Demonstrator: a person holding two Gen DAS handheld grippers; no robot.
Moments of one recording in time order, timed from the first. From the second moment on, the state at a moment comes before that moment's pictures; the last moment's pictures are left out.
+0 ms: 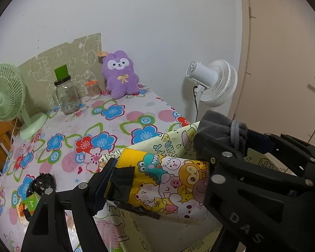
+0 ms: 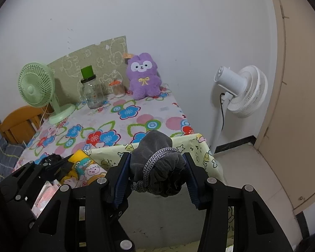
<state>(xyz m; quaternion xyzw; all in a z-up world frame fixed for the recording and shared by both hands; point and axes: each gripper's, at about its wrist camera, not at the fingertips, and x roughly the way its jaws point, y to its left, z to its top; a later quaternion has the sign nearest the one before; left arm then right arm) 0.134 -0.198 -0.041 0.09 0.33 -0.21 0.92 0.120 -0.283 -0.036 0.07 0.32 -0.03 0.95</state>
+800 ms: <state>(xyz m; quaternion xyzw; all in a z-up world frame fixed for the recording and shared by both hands) 0.130 -0.191 -0.031 0.10 0.34 -0.19 0.92 0.110 -0.280 -0.023 0.05 0.29 -0.04 0.96</state>
